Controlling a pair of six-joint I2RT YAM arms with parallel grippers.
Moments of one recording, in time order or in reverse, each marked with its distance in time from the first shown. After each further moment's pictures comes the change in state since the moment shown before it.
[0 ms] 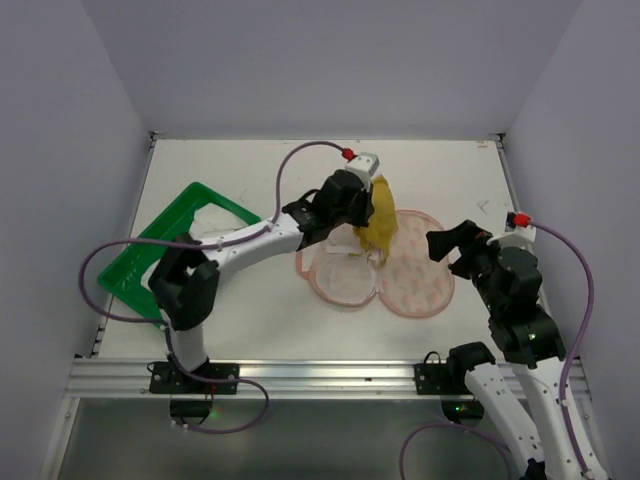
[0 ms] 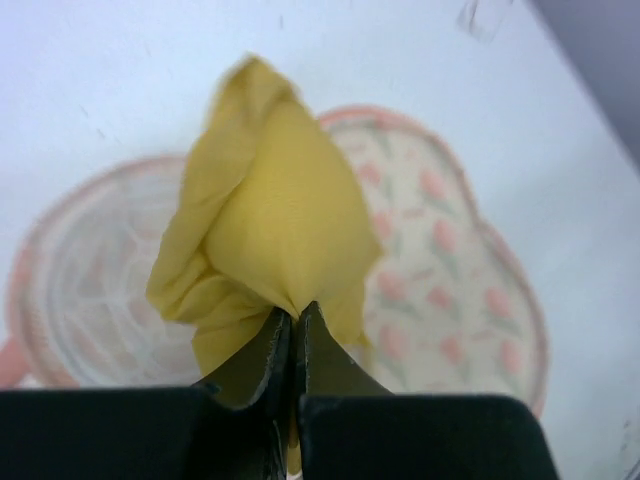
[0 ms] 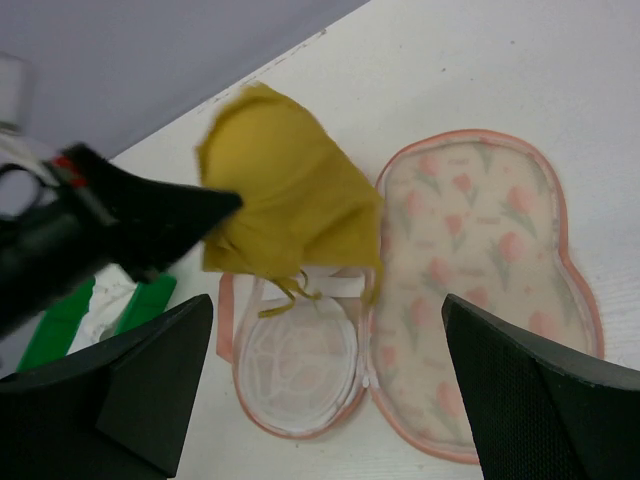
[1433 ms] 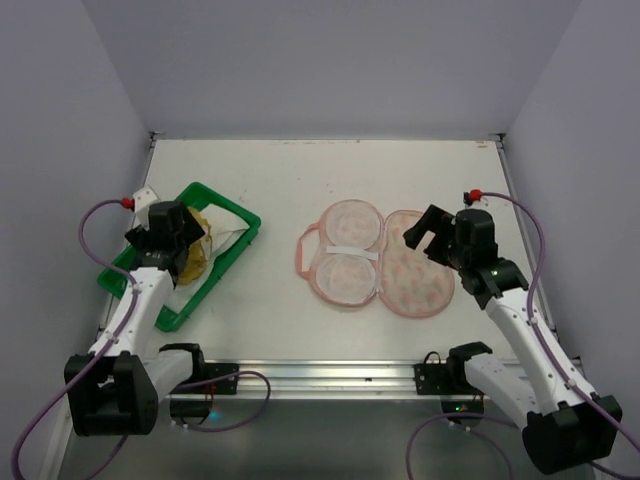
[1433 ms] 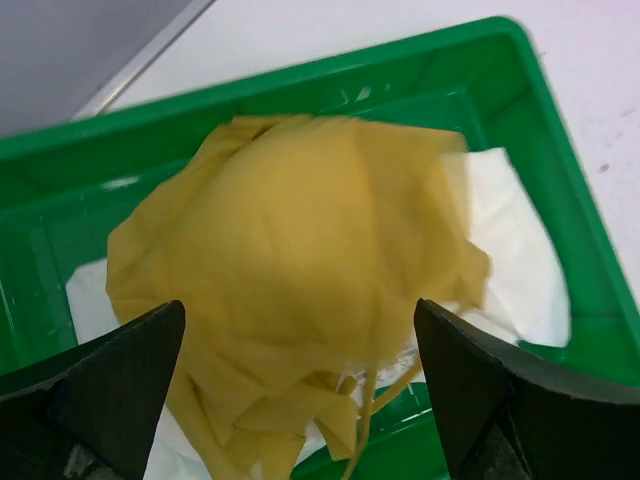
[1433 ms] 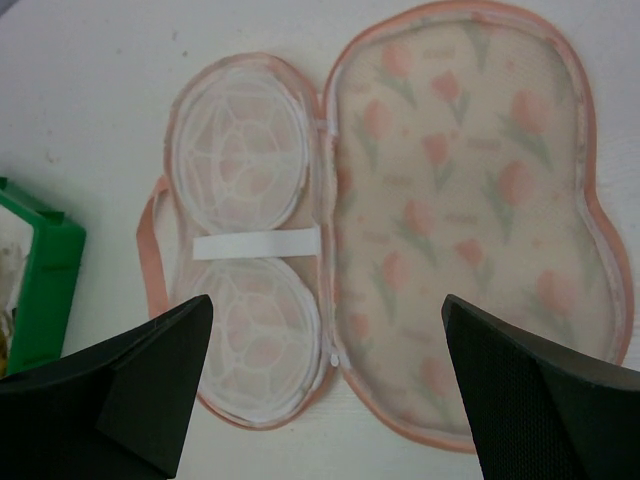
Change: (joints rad) left arm 0.890 -0.859 -0.799 -0.200 -0.380 -0.125; right arm 0.000 0.369 -0.011 0.090 -0.070 0.013
